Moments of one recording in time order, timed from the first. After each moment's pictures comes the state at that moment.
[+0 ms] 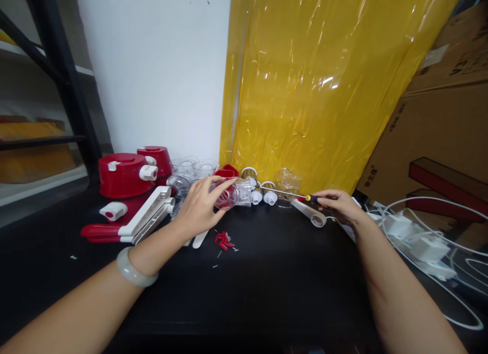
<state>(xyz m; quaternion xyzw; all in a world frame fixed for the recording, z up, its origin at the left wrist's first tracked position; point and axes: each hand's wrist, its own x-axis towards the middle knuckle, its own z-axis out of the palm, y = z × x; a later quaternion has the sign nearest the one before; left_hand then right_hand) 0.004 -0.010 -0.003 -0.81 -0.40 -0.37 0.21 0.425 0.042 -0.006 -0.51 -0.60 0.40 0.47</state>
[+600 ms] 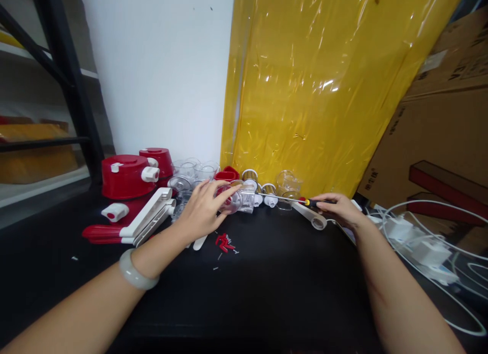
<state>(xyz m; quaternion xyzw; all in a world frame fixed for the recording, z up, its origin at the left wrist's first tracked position) 0.004 -0.013 -0.003 -0.82 -0.37 -0.34 0.26 0.420 0.038 -0.002 -0.51 -0.61 0.40 0.45</state>
